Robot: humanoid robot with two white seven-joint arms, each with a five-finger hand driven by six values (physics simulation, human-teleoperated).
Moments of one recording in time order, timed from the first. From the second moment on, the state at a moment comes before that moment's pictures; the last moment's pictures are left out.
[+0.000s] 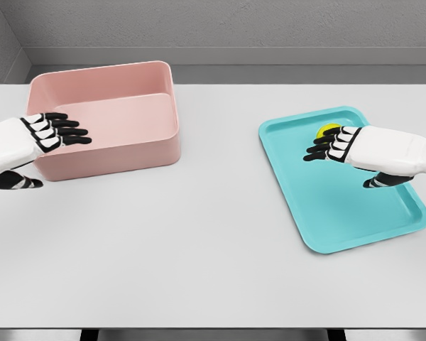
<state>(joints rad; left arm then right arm) -0.13 1.21 -0.26 -1.80 -0.27 -0.61 -0.14 -0.51 -1.13 0.60 -1.72 0.26 -0.61 0.39</state>
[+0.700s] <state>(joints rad) -0.13 1.12 -0.27 -1.80 -0.31 -0.61 -0.20 -0.81 -0.74 0.69 -1.12 0.39 -0.61 0.56</state>
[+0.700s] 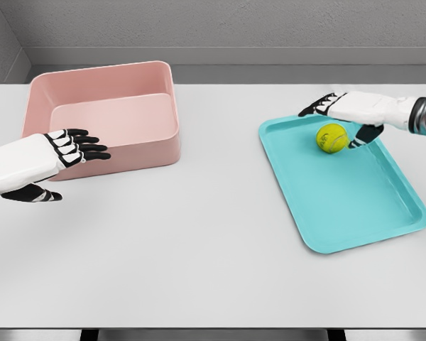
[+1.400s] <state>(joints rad) -0.14 1.12 -0.27 -1.80 -0.30 -0.61 -0.20 -0.82 -0.66 0.70 -0.99 0.42 -0.61 0.57</state>
